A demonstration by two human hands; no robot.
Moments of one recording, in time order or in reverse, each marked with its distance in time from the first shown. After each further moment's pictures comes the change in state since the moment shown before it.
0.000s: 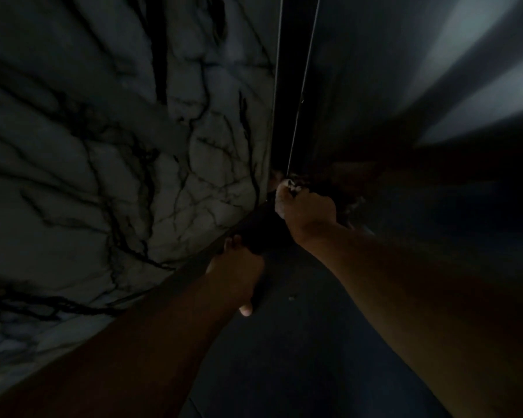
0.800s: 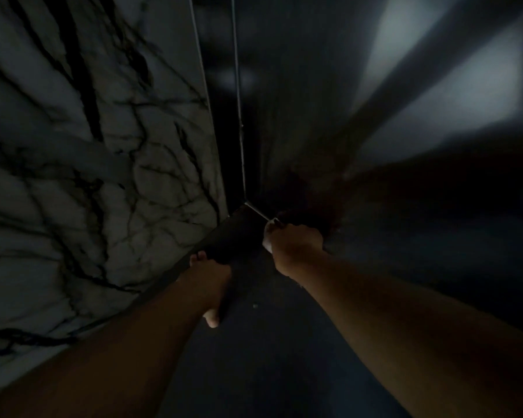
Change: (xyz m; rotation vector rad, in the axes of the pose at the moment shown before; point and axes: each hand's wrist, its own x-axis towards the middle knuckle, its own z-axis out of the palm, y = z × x) left_hand 0.016 0.009 -0.006 0.272 0.017 -0.022; right_hand -0.050 0.036 0.003 0.115 -0.063 0.049
